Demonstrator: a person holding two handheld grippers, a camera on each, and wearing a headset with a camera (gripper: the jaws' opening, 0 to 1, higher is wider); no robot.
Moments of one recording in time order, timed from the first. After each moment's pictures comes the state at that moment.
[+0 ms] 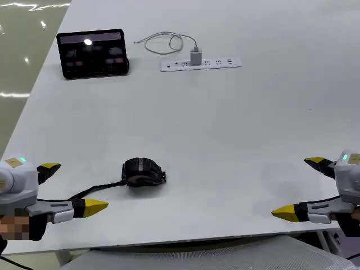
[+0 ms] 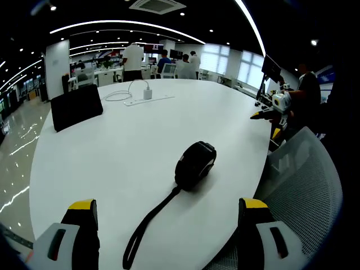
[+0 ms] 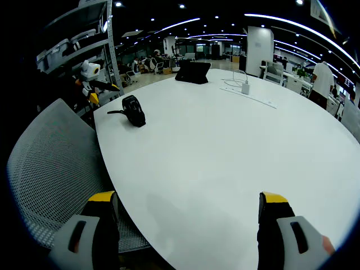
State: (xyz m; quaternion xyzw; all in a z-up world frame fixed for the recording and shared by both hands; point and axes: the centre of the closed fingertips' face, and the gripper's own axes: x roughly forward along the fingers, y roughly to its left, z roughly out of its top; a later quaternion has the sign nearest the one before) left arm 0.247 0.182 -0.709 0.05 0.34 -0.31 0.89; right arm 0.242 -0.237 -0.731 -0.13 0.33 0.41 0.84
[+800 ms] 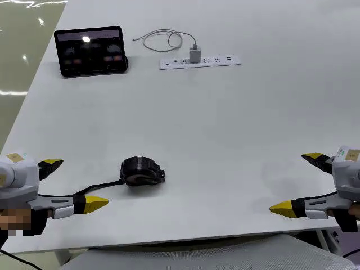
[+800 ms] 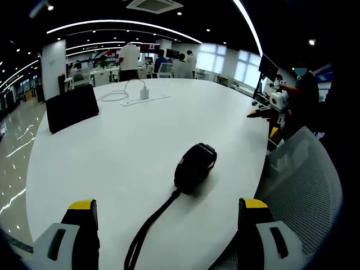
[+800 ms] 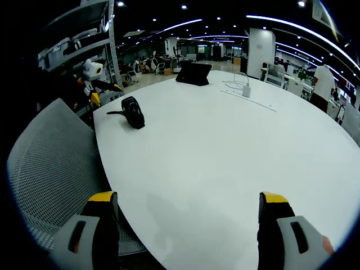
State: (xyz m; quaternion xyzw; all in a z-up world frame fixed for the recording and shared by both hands) left arm 0.257 0.175 -0.711 0.05 0.34 -0.33 0.88; right arm 0.251 -0.231 -0.728 -0.14 0.32 0.41 0.84
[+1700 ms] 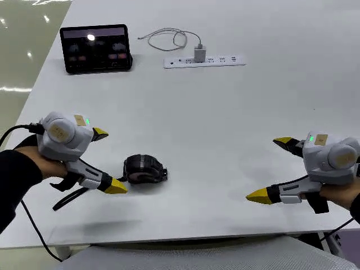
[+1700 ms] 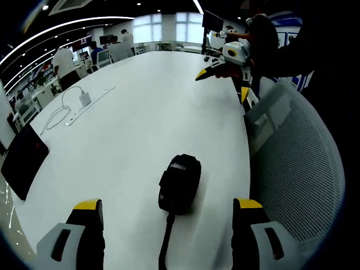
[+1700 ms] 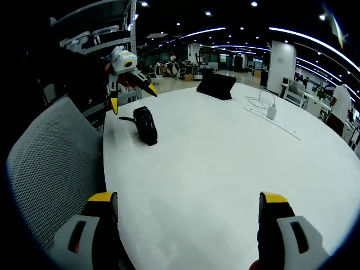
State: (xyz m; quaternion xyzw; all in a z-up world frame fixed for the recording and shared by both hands) left arm 0.290 0.104 -0.716 0.24 0.36 -0.49 0.76; right arm 0.278 -0.164 -0.717 -0.16 0.28 0.48 0.81
